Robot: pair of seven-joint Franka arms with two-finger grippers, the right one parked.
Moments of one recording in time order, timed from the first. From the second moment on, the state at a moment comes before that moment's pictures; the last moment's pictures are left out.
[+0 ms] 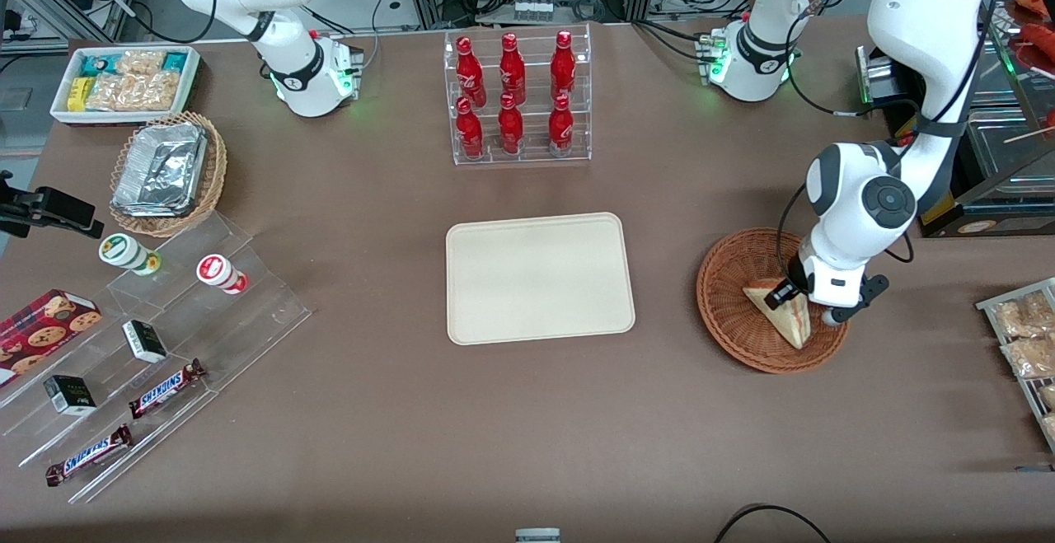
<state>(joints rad) 0.04 0.31 -0.12 -2.21 0.05 2.62 -0.72</state>
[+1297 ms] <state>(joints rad) -0.28 0.39 -0.49 -1.62 0.13 1.91 -0.96</state>
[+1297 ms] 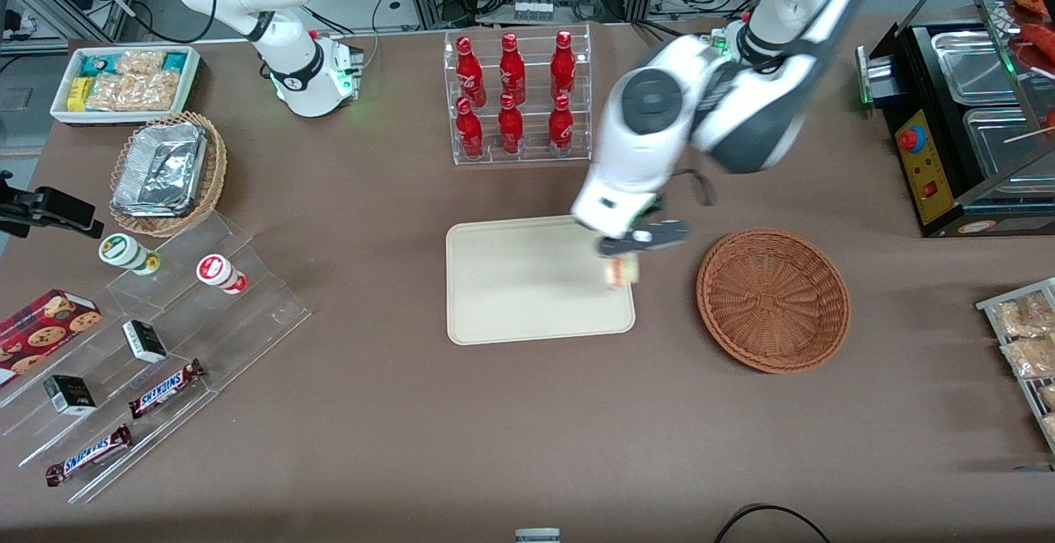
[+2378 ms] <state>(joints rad) -0.44 0.79 -0.49 -1.47 0.40 2.16 -1.07</state>
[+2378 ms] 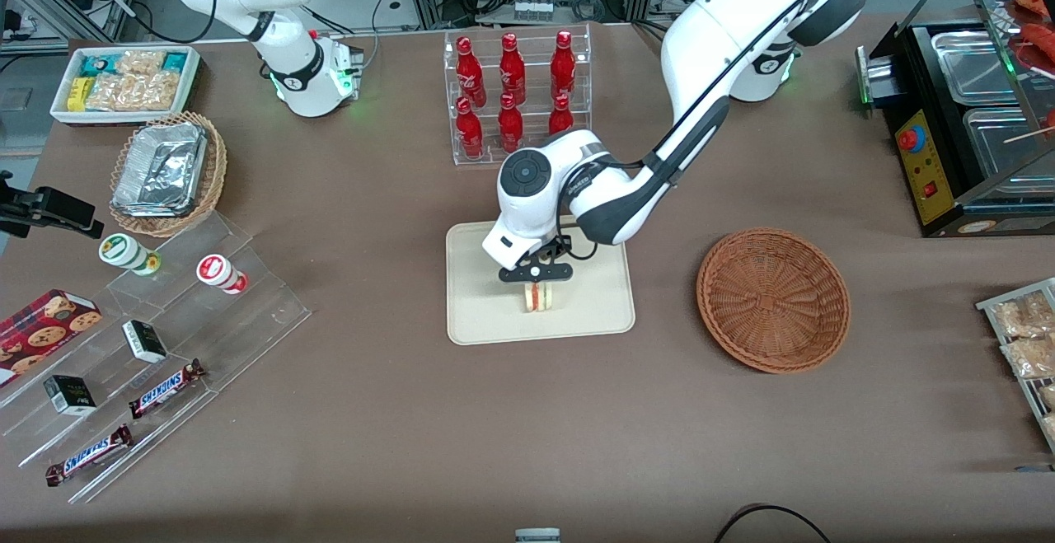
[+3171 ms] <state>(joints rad) -0.47 0.81 -0.46 -1.45 0.41 2.19 -1.07</state>
